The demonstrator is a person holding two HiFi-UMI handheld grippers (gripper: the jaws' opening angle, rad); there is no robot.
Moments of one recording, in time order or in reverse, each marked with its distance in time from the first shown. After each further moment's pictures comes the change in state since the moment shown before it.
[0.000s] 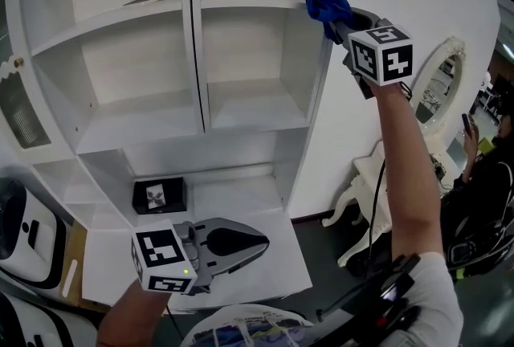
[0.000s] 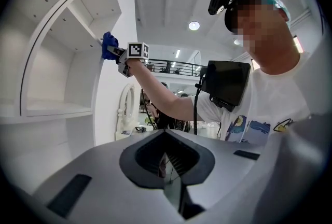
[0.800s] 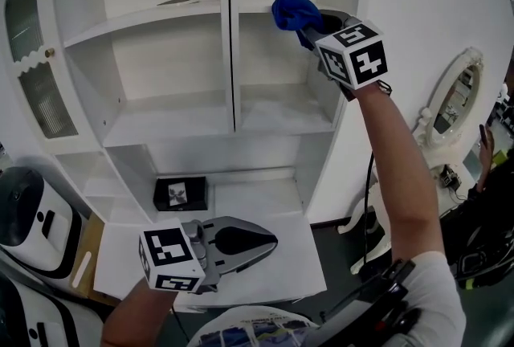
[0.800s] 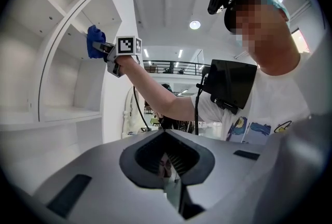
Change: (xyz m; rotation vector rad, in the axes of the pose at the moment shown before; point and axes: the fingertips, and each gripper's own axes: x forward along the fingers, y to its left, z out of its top) left arm -0.035 -0.008 0.004 0.024 -0.005 0.062; right arm 0.045 0.114 0.045 -0.071 -0.037 0.174
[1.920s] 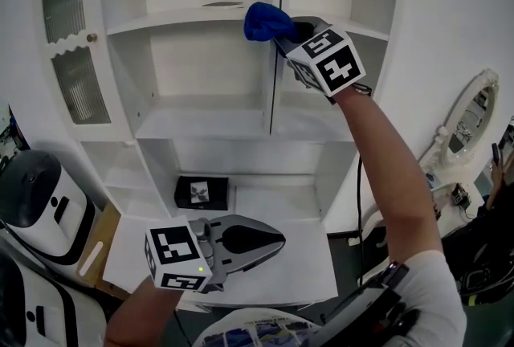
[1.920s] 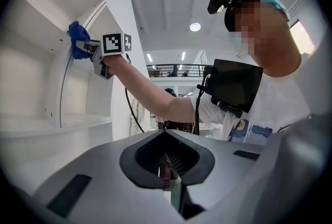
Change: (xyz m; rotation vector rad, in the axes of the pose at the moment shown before) left arm -0.049 -0.011 0.010 0.030 -0.038 0.075; right arm 0.056 0.112 0.067 -0.123 -0.049 0.148
